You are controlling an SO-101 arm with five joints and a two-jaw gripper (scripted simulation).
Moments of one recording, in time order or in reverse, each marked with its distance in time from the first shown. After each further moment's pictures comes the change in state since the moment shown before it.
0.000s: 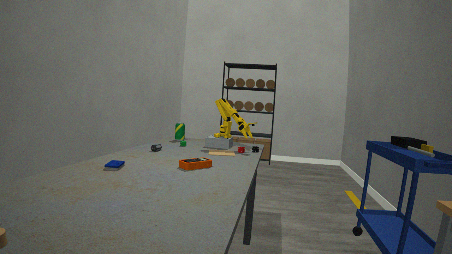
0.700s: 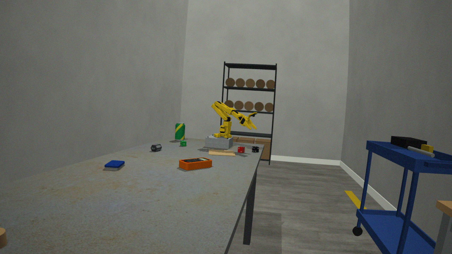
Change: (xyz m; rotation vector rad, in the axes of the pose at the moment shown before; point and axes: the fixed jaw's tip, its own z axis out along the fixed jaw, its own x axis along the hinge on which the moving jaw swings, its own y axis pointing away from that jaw) arm -0.053 0.002 -0.026 -0.009 -0.302 0.000
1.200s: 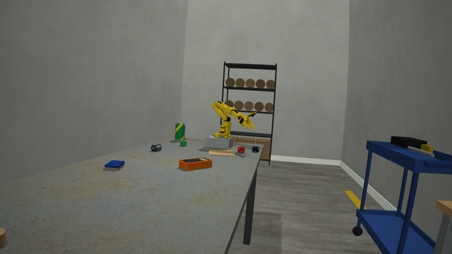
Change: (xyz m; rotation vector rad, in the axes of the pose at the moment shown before) arm 0.000 -0.015 0.000 0.059 0.024 0.034
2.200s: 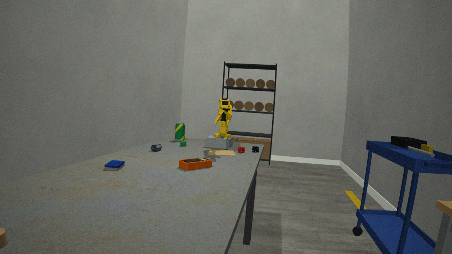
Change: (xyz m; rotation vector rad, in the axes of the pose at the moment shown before) arm 0.009 -0.192 -0.067 0.718 0.199 0.506
